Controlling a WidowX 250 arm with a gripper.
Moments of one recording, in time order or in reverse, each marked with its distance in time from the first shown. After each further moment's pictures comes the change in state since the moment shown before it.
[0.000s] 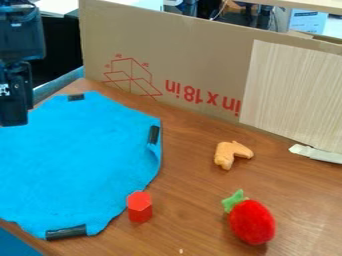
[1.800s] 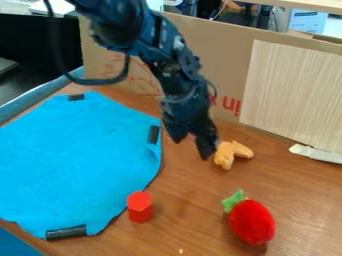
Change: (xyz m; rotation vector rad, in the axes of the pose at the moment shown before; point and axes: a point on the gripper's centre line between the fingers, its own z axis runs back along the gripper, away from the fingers) arm 0.213 0.023 -0.085 0.260 -0.468 0.412
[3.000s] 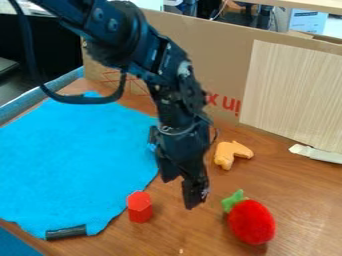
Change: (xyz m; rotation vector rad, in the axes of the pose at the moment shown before) arm -0.062 -0.043 0.013 -0.038 0.218 -0.220
